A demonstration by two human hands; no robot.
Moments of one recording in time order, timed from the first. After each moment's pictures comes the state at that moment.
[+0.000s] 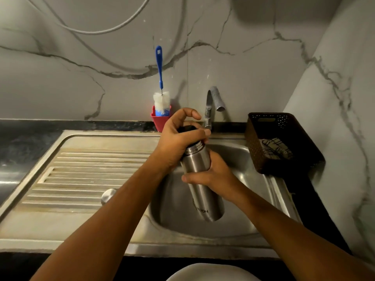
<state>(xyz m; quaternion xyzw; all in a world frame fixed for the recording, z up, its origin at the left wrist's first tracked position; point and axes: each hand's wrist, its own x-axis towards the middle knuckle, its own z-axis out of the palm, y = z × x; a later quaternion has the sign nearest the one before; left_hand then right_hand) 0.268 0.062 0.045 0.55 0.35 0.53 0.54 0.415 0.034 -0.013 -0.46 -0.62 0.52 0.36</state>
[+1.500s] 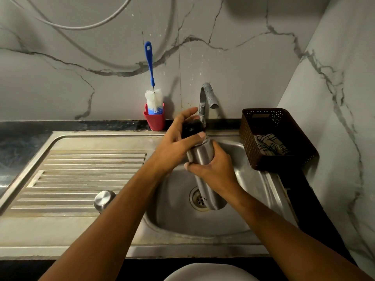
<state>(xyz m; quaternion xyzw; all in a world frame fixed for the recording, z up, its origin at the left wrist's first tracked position) 0.275 0.065 0.030 0.61 0.43 0.44 0.50 0.421 0.041 -0.034 -0.57 -0.59 0.38 0.44</state>
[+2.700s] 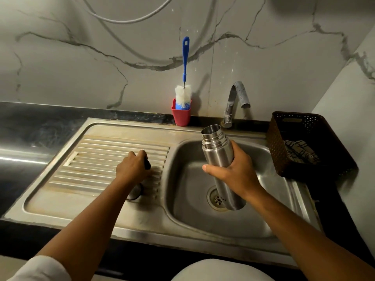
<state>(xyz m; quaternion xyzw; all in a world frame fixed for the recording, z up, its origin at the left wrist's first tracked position) 0.092 0.073 -0.105 0.59 0.80 -0.01 0.11 0.416 0.038 -0.025 -0.52 -0.64 0.39 0.40</state>
